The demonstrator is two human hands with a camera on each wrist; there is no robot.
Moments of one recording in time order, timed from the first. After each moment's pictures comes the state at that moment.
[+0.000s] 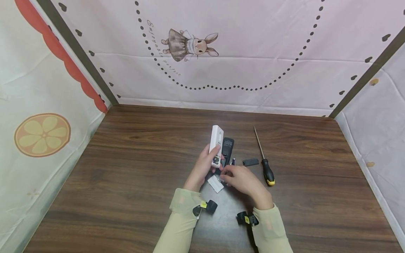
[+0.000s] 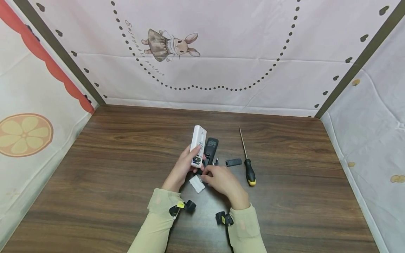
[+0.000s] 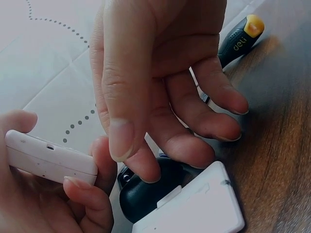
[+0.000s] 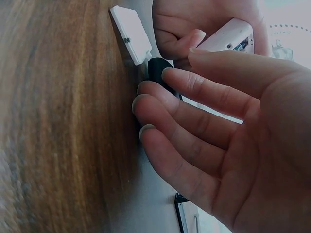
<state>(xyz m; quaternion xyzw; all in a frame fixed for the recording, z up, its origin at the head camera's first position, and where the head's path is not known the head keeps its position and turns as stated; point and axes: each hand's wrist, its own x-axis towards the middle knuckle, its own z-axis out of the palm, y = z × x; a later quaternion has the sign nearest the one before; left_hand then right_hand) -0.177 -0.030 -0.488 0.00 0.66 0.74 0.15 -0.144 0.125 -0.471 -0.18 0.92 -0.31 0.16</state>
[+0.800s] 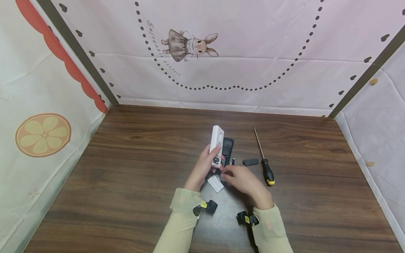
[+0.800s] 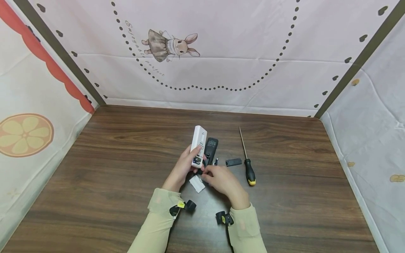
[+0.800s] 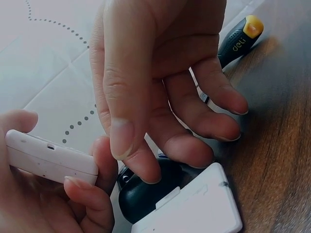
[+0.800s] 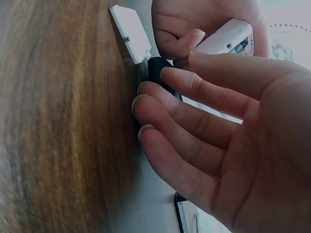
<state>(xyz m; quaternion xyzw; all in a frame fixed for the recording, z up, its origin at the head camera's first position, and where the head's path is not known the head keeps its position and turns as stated) -0.177 -0.028 -0.489 -0.01 0.66 0.74 0.15 -0.143 0.127 -0.470 -0.19 0.92 -0.30 0.15</state>
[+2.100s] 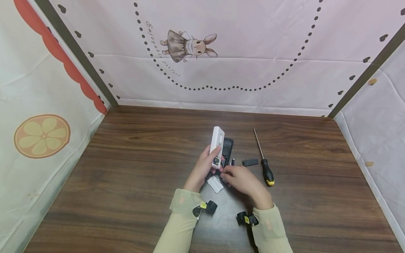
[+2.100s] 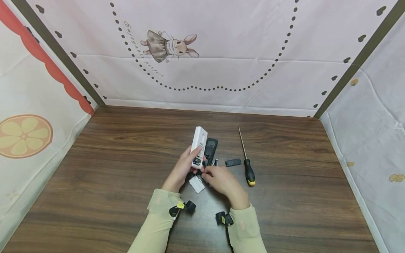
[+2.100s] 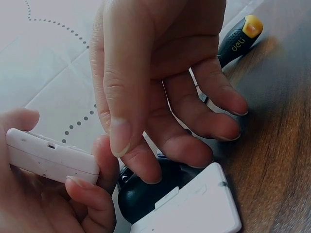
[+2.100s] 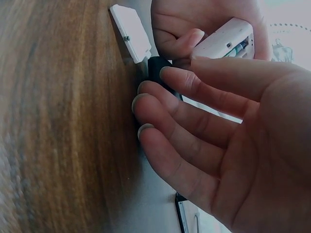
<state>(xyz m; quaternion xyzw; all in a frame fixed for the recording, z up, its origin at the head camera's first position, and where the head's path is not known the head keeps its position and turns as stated) -0.172 -0.030 -0.476 0.00 0.66 0.73 0.18 -0.144 0.127 -0.474 -0.19 0.92 -0.30 0.14</state>
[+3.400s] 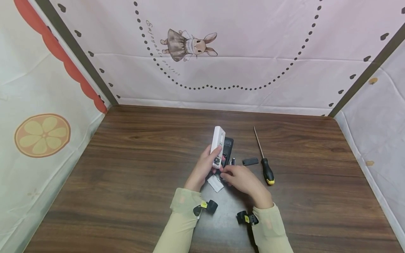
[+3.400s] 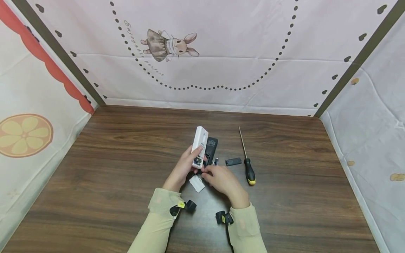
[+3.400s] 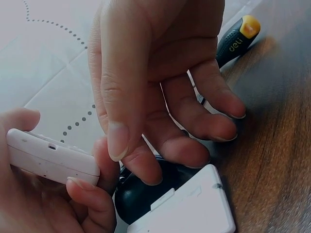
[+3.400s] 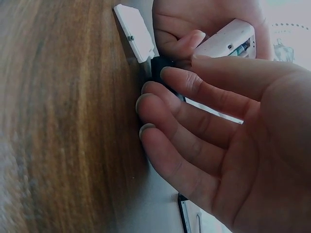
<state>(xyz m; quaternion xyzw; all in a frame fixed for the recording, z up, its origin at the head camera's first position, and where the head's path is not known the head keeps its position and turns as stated) -0.166 -0.029 -0.462 0.00 0.67 0.72 0.18 -0.144 0.128 -0.474 -0.19 0.92 -0.30 0.15</state>
